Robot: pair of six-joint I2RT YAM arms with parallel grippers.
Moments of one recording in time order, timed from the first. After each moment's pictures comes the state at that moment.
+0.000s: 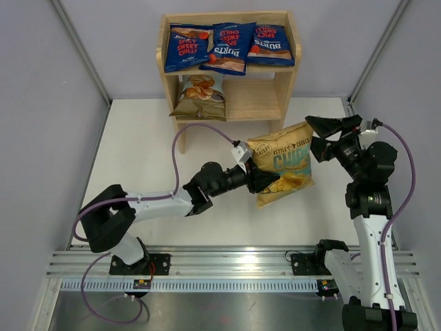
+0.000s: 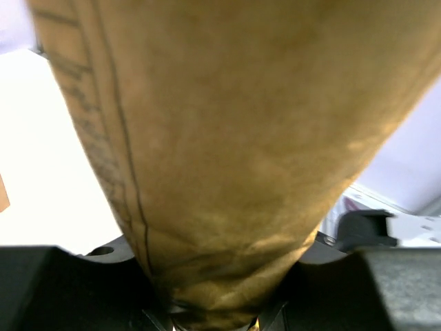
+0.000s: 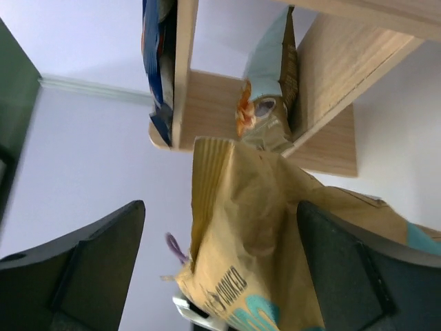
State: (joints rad) left arm -1.03 1.56 0.84 0.87 0.18 -0.36; right arm -0.09 0.74 0.87 -0.08 -0.51 1.40
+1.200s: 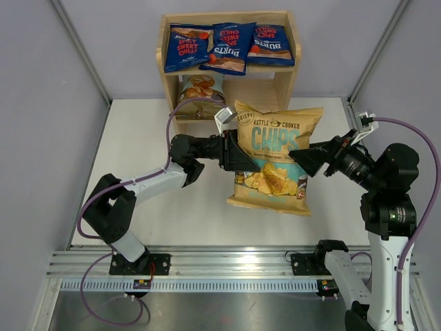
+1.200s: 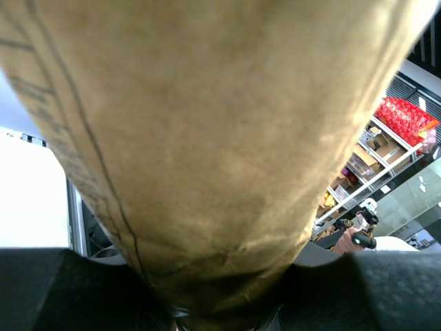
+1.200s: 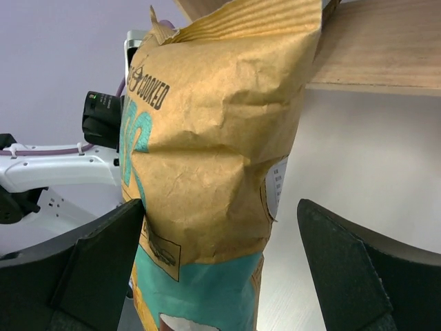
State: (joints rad) left arm -0.72 1.61 1.04 1.25 1.05 -1.39; right arm -0.05 0.72 1.21 -0.53 -0.80 0.50
